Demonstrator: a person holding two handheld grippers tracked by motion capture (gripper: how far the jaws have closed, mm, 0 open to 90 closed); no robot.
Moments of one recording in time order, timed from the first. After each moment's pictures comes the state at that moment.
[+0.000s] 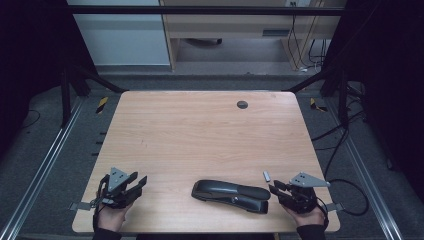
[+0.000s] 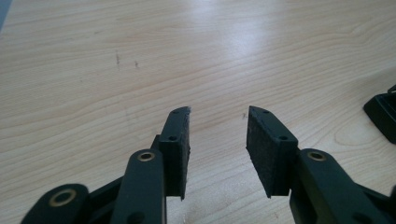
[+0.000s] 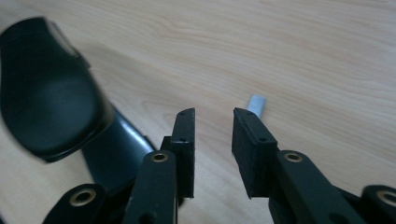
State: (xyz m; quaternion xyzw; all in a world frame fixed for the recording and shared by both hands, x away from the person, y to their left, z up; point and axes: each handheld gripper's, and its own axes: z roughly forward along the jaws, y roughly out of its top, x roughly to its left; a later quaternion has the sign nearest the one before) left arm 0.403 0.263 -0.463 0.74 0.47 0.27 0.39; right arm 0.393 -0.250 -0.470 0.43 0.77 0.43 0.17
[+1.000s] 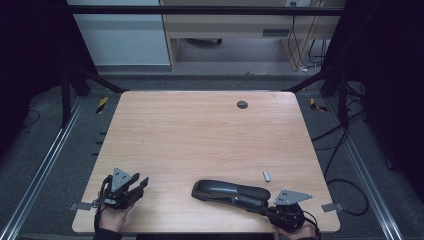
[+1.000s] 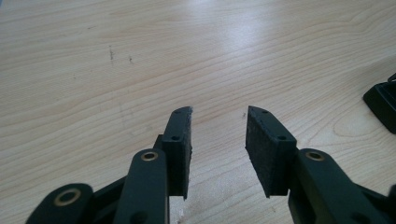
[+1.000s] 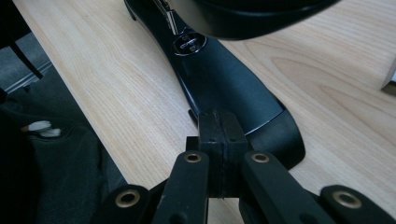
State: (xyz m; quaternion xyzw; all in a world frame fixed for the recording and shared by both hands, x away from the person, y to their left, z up) left arm 0.402 0.259 -0.463 0.75 0.47 0.27 0.38; right arm 0.365 -0.222 -0.493 0.36 0.83 0.41 0.08
